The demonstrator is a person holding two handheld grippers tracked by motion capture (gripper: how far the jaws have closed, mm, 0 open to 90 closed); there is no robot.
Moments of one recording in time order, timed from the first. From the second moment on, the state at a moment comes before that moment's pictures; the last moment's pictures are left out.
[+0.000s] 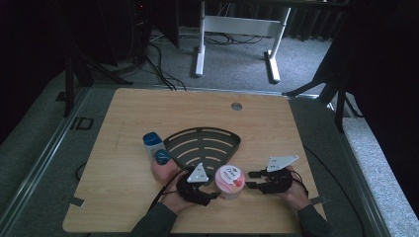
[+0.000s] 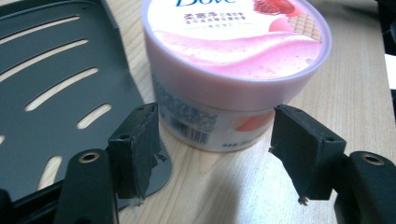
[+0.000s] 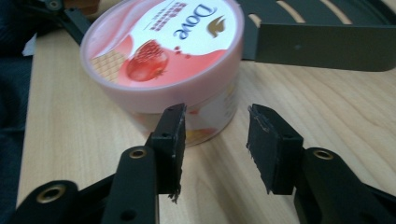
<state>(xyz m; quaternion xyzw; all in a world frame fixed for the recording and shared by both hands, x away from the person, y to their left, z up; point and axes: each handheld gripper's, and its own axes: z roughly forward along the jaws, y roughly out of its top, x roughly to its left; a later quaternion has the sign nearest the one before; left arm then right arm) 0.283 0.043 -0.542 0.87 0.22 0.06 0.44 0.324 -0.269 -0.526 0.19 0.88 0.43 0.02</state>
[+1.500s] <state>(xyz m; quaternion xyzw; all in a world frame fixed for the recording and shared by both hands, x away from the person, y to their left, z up) 0.289 0.031 -0.542 0.88 0.18 0.08 0.44 0.323 -0.234 -0.531 0.11 0.91 0.41 0.00</state>
